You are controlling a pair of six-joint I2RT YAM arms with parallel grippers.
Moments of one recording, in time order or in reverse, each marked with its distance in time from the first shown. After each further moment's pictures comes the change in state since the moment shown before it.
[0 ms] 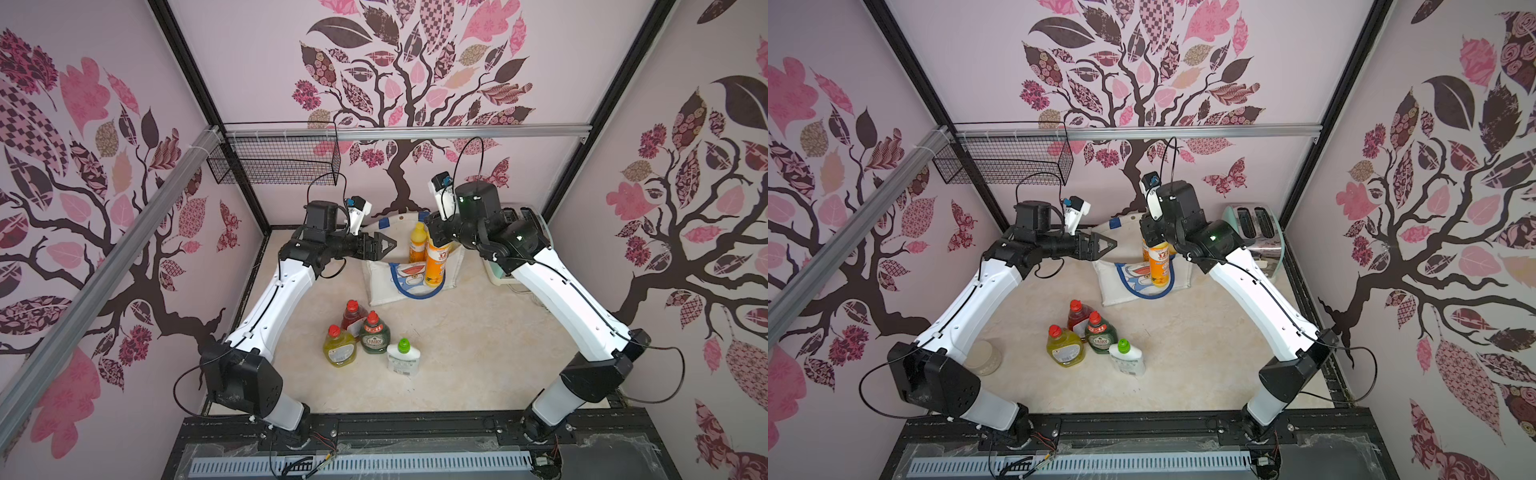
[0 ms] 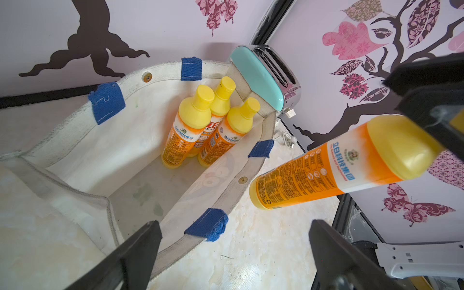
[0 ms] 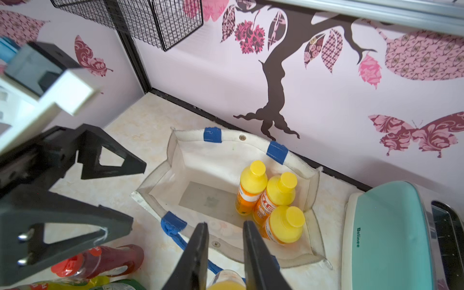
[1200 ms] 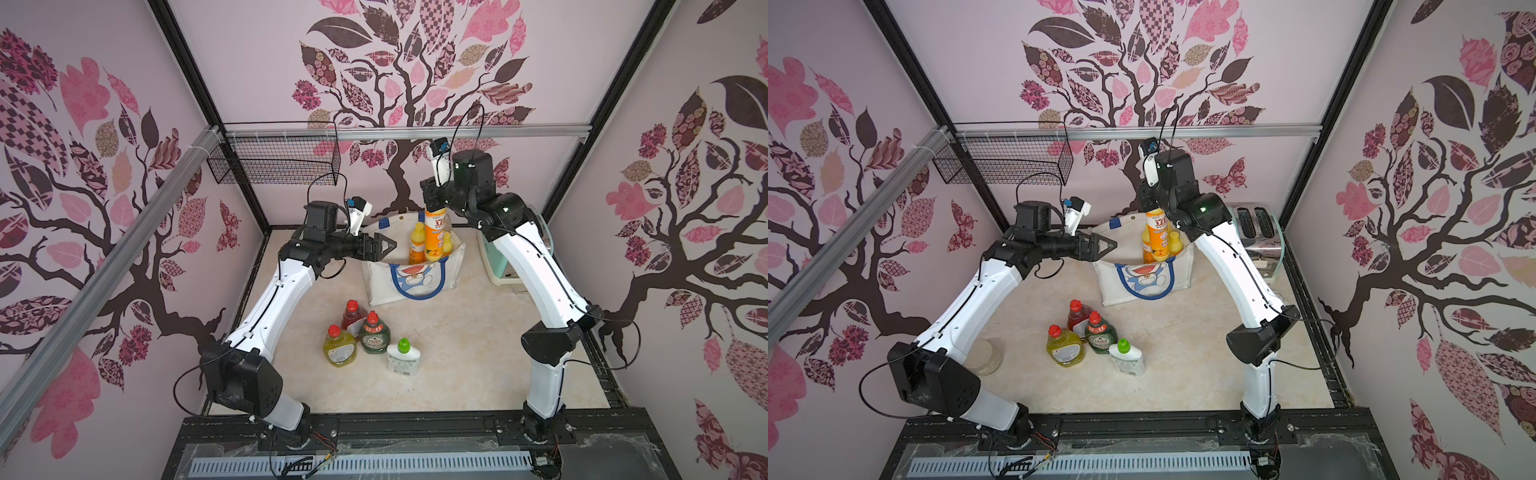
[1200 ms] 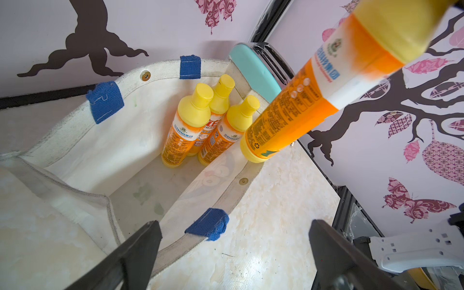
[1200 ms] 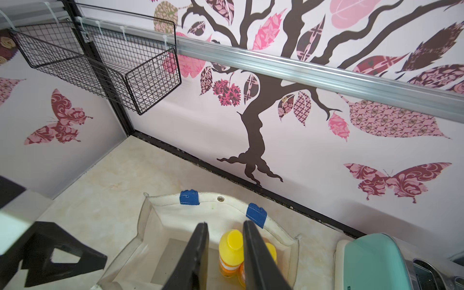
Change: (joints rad) left arm 0.000 0.000 0.000 -0.008 0.002 0.015; right arm -0.077 0.308 0.438 -0.019 0.004 -0.053
